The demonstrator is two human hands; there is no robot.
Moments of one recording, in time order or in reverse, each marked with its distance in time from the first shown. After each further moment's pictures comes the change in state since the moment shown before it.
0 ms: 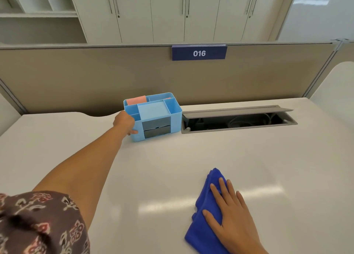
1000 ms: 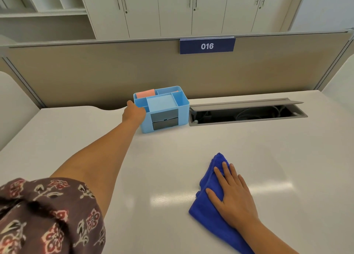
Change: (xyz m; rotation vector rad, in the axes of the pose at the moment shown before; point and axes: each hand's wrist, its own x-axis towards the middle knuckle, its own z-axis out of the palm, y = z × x) left_hand -0.020 -0.001 0.000 0.053 0.141 0.016; right_hand 0.016 -0.007 0.002 0.002 0.012 0.012
